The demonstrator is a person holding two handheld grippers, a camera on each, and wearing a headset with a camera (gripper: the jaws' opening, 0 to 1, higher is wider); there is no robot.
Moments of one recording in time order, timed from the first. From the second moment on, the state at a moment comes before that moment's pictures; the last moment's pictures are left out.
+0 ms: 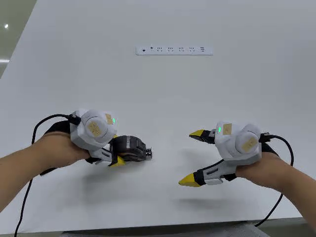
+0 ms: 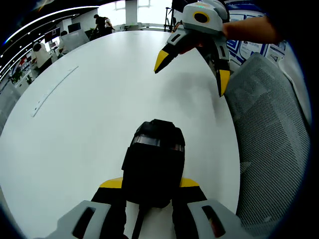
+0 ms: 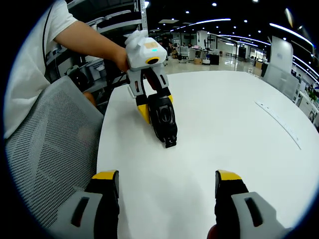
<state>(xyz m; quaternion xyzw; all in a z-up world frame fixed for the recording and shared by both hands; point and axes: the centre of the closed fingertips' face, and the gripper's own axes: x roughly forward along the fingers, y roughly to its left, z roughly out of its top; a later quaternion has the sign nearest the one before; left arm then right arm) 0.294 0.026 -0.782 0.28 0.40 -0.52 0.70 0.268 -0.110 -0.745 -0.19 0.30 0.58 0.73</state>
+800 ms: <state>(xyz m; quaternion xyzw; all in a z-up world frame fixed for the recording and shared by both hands) 0.293 0.026 -0.782 0.29 0.40 -0.53 0.69 0.285 -0.079 -0.761 -0.20 0.28 0.59 0.73</state>
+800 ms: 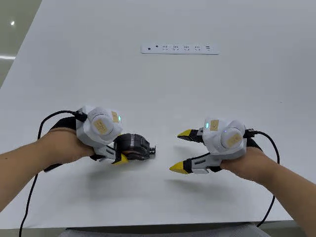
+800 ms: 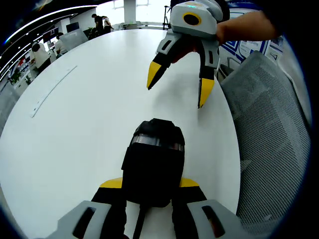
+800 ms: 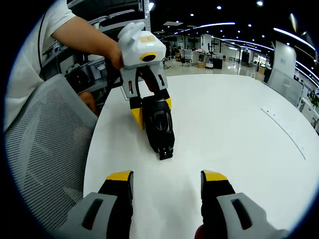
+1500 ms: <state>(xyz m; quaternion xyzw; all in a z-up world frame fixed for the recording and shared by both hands) 0.293 0.027 -0.782 0.29 0.40 -0.52 0.69 0.290 -0.053 -0.778 -0.20 0.27 0.60 0.72</state>
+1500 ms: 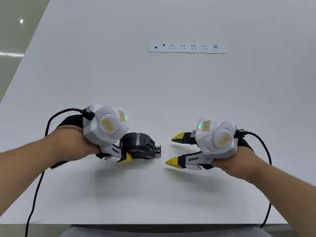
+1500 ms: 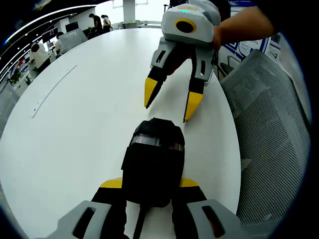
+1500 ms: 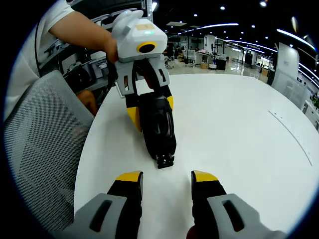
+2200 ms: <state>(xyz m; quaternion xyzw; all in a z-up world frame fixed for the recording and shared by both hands) 0.295 0.028 -0.785 0.29 0.40 -0.52 0.69 0.293 -0.030 -0.787 -0.20 0.26 0.62 0.71</state>
